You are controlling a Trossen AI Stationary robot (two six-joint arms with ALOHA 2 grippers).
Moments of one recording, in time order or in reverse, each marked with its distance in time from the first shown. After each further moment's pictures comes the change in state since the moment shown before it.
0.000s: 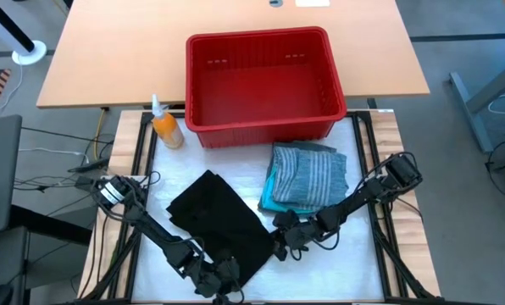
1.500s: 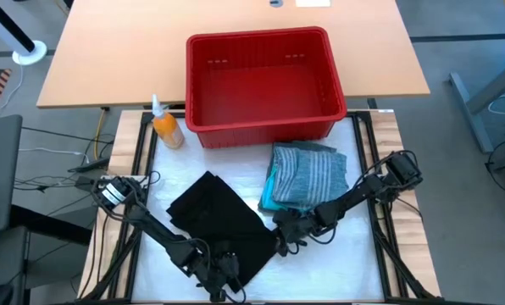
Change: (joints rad) left arm 0.003 0.032 0.004 -0.334 0.039 0.135; right arm -0.076 -0.014 0.000 -0.131 -0.145 -0.076
